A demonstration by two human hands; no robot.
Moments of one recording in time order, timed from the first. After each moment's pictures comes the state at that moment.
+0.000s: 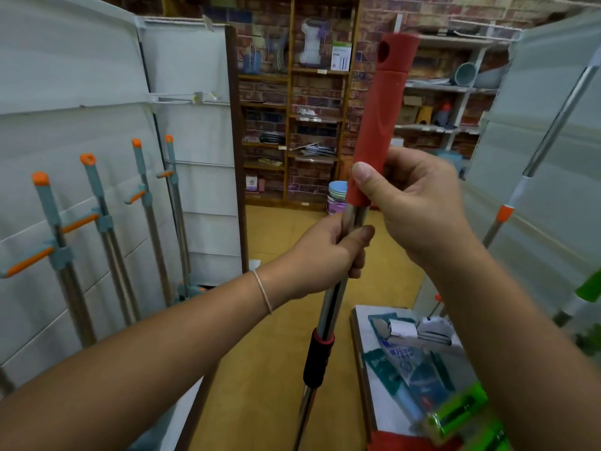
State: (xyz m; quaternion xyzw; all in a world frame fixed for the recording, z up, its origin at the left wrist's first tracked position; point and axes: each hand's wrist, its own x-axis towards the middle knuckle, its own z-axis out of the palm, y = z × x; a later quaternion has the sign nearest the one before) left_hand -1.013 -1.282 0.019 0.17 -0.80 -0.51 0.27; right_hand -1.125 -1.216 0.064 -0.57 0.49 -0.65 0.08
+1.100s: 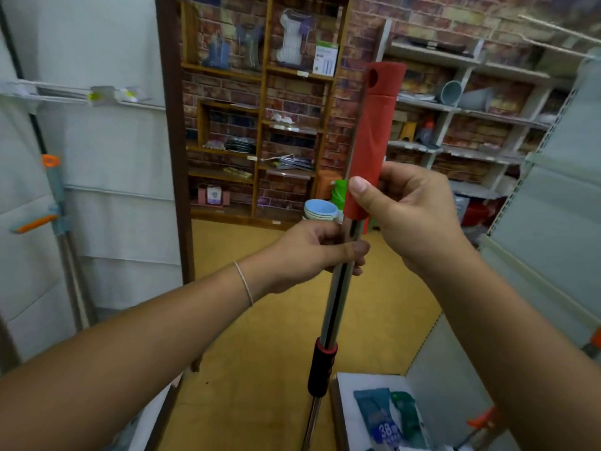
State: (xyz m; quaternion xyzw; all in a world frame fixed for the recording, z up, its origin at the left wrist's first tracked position) left_hand -1.233 -1.700 0.025 0.11 -0.74 -0.61 0.24; right_hand -1.339 -1.598 0.087 -0.54 0.58 -0.61 0.07
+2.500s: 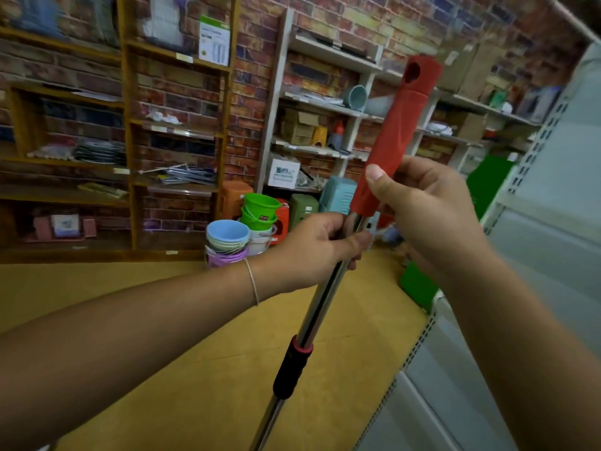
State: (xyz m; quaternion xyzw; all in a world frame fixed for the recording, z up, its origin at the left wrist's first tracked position) left_hand -1.657 -1.952 0.057 -0.04 -0.75 -0.61 0.25; right_hand -1.713 -1.831 0.128 -0.41 0.66 -0.63 -0.02
